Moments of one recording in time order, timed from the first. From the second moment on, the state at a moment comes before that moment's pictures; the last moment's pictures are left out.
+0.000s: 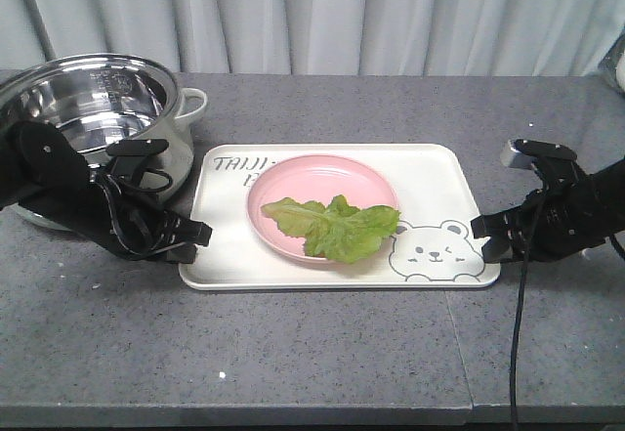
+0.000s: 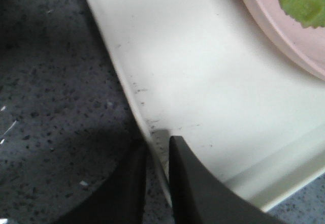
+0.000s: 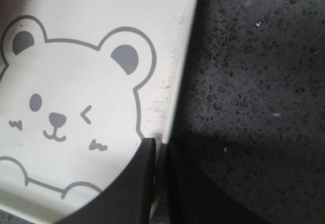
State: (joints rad) left arm -0.22 1.75 -1.16 -0.53 0.72 0.37; right arm -0.07 1.74 -1.09 0.60 0.75 -0.60
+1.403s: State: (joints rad) left arm -0.21 1.14 -0.77 -0.51 0.80 0.32; right arm -0.07 1.14 -0.76 0.61 0.94 -0.49
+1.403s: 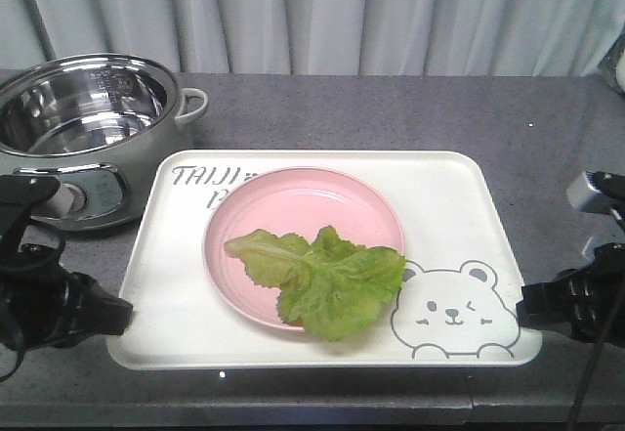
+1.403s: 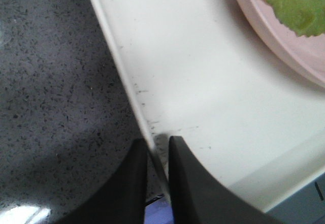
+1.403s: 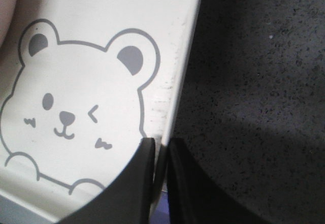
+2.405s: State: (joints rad) left arm -0.21 1.07 -0.76 -0.51 0.81 0.31; right arm -0.07 1.08 -0.76 0.60 0.96 -0.48
